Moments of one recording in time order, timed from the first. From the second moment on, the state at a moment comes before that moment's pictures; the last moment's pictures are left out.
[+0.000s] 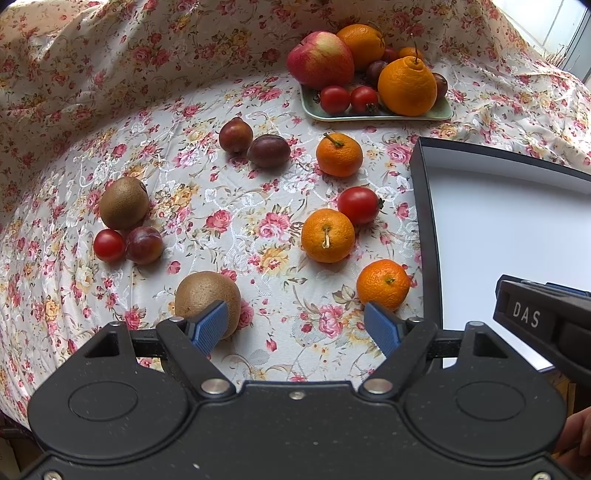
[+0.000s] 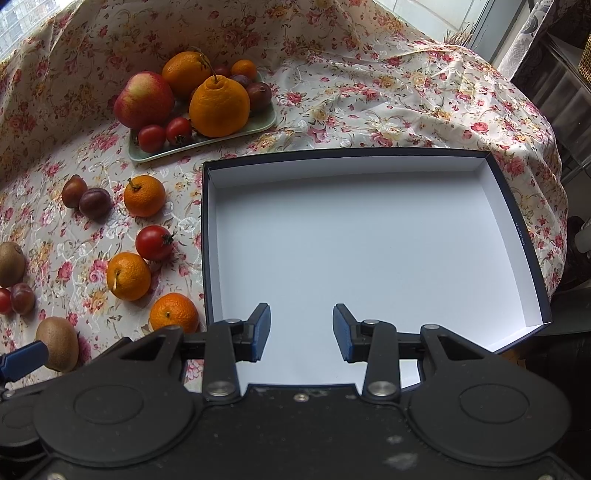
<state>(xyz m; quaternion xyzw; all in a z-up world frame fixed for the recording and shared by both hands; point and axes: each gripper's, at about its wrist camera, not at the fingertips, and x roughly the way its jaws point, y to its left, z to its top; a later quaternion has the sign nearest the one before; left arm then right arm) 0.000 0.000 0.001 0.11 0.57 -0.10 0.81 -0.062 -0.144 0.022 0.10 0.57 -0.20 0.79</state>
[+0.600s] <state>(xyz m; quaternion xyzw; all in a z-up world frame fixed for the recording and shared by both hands) 0.002 0.002 0.000 0.09 0.58 -0.10 0.80 -0.061 -0.143 0.021 0.10 0.57 -0.20 0.79</state>
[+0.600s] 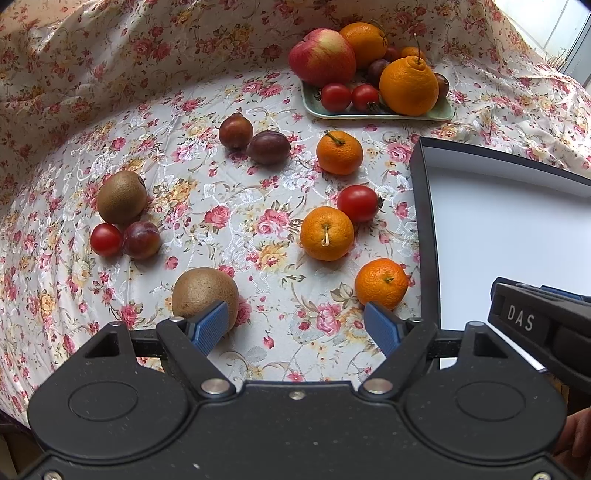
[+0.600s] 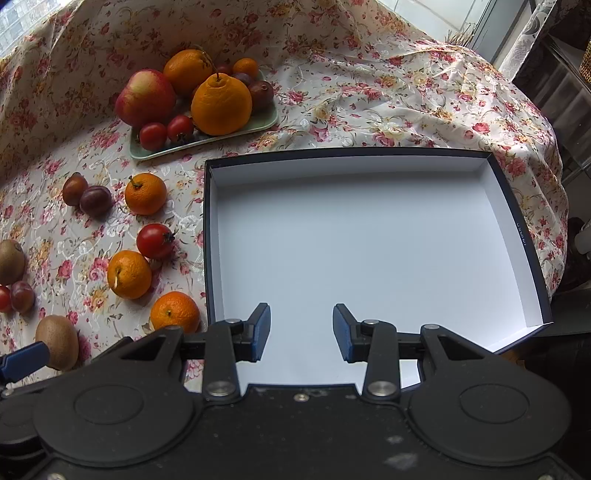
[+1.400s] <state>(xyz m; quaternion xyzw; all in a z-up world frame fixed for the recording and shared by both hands) 0.040 0.072 0.009 0.01 0.58 -0.03 0.81 -0.047 -0.132 0.026 0.15 0.57 -0.19 0.79</state>
